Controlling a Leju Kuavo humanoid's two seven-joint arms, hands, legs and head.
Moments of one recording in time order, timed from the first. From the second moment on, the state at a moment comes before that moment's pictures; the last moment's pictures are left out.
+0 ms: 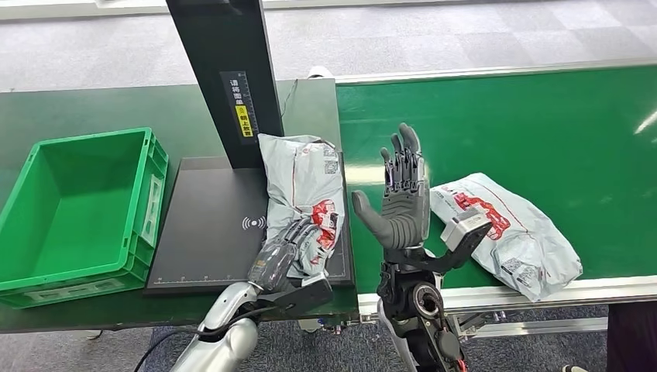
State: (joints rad) left arm -0.35 -0.12 -0.42 -0.85 -0.97 0.13 -0.12; right arm -0.23 0.19 0.39 -1.39 -0.24 -0.09 -0.55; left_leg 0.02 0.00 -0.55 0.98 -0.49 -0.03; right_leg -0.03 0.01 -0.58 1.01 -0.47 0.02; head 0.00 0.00
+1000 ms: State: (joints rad) left arm -0.65 -0.21 -0.50 -0.44 -1.05 0.04 -0.08; right arm -0.23 0.21 0.38 -1.42 -0.28 -0.09 -0.50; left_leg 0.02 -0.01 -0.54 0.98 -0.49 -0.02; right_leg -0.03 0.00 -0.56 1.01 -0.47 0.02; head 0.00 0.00
